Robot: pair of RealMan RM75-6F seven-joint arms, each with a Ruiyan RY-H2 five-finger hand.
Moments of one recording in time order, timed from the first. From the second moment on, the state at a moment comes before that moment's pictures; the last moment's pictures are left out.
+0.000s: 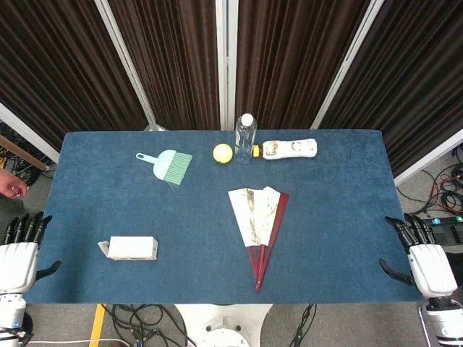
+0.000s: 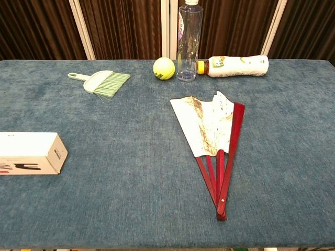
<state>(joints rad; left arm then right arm) -0.03 -1.20 -0.04 -1.63 1.44 1.52 0.26 0.08 -1.10 0.01 -1.57 -1.62 1.52 0.19</state>
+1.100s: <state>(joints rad) -0.04 -1.22 -0.05 -1.59 1.43 1.50 0.21 0.49 -1.54 0.09 -1.25 -1.69 1.09 0.07</state>
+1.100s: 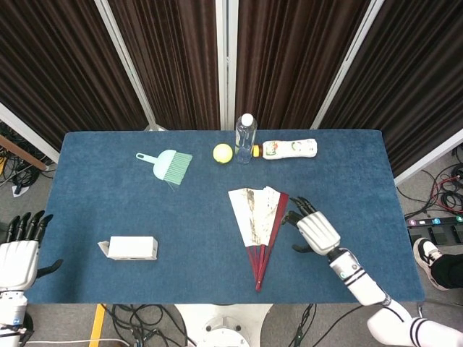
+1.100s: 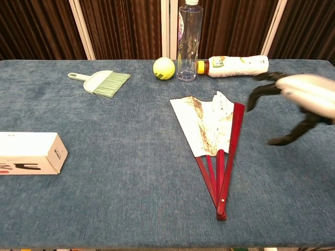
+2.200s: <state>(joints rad) -0.05 -1.22 -0.06 -1.58 1.43 1.51 0.20 0.66 -1.99 0.00 -0.58 -1.75 1.24 0.19</state>
